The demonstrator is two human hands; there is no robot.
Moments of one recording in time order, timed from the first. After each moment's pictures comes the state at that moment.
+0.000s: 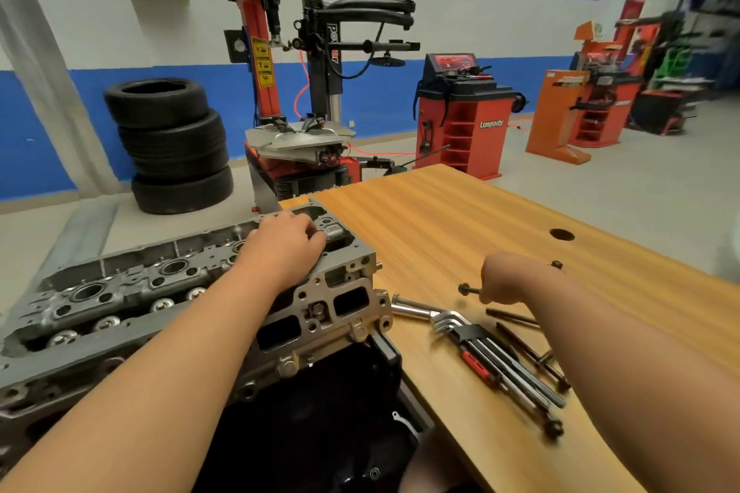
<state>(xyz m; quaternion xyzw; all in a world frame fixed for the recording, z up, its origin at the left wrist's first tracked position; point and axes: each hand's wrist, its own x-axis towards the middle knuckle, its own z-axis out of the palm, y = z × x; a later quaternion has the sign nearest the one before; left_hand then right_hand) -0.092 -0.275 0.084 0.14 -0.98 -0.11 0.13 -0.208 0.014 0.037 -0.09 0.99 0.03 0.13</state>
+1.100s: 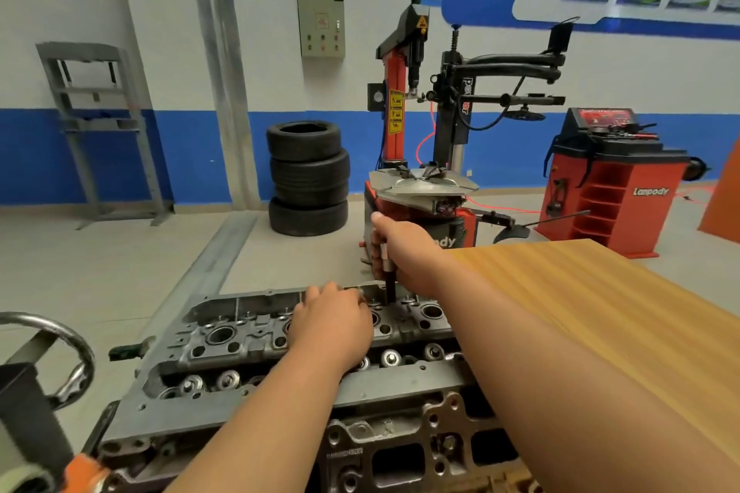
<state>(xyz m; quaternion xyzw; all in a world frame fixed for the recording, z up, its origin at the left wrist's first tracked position) -0.076 -0.345 0.071 0.32 -0.93 -0.09 0.12 -0.197 -0.295 0.121 -0.27 0.67 -0.63 0.29</state>
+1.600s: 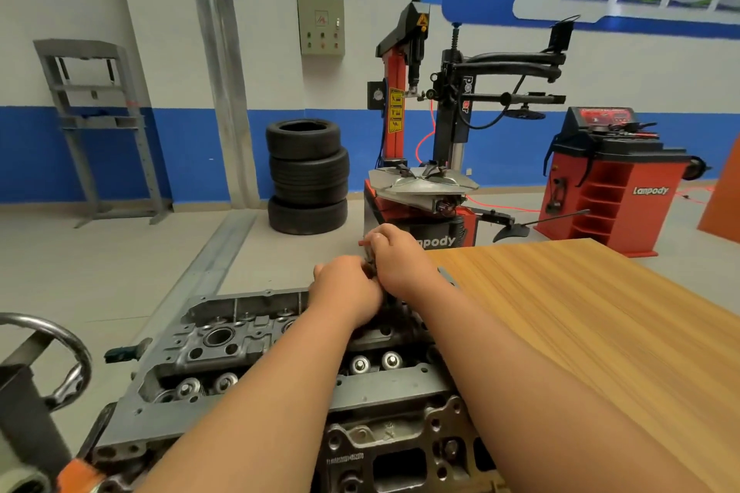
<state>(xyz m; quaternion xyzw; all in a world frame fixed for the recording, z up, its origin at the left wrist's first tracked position) -0.098 -0.348 0.100 0.32 -0.89 -0.27 0.18 -0.191 -0.298 0.105 -0.38 0.78 -0.49 0.04</state>
